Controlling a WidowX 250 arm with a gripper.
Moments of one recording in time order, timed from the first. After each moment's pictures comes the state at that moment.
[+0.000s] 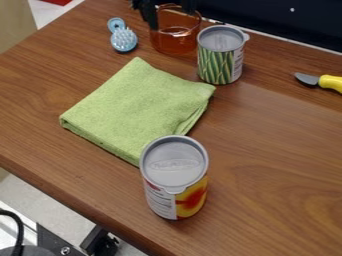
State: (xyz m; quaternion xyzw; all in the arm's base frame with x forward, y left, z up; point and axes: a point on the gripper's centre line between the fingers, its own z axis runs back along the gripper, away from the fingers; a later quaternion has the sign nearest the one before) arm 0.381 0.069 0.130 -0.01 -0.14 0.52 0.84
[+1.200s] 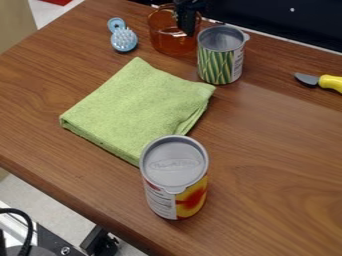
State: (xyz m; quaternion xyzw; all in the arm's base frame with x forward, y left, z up) arm 0.411 0.046 0.100 0.02 -0.15 0.59 0.79
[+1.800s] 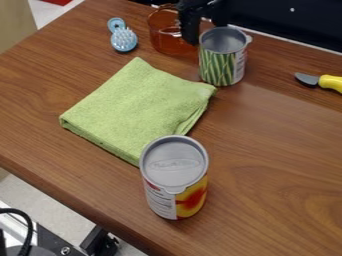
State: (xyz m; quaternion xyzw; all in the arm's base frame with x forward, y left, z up) arm 0.406 0.034 0.097 0.00 -0.11 0.58 0.81
